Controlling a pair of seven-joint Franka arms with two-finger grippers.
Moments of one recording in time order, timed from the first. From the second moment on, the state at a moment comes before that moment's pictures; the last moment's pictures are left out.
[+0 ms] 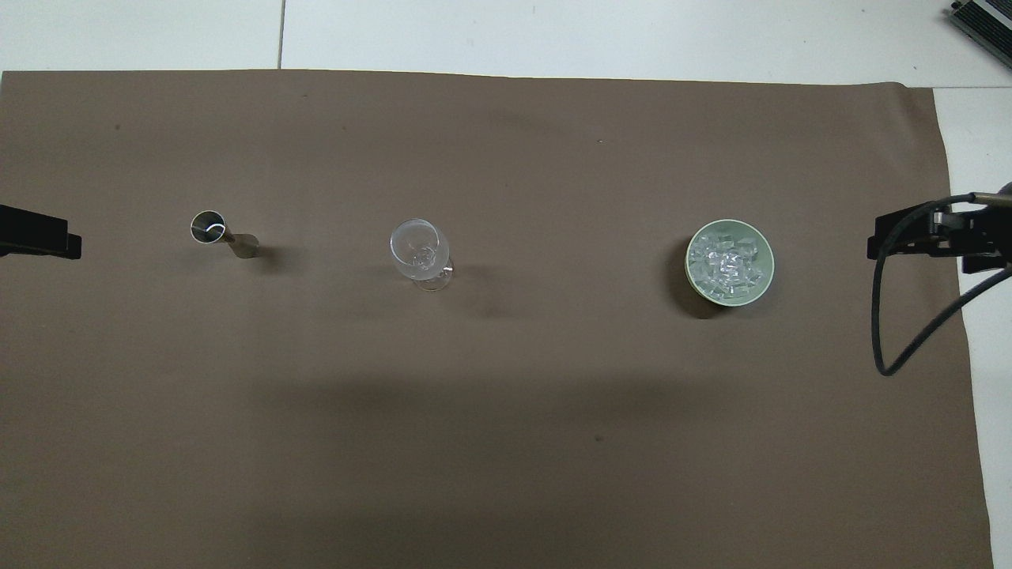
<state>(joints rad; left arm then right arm) 0.03 -0.05 -0.05 -1.54 -0.04 1.56 0.00 0.01 0.00 0.00 -1.52 0.00 1.53 0.17</state>
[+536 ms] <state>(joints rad) 0.05 -0.04 -0.05 -1.54 -0.02 1.60 -0.02 0.01 0.00 0.00 -1.52 0.00 1.53 0.17</state>
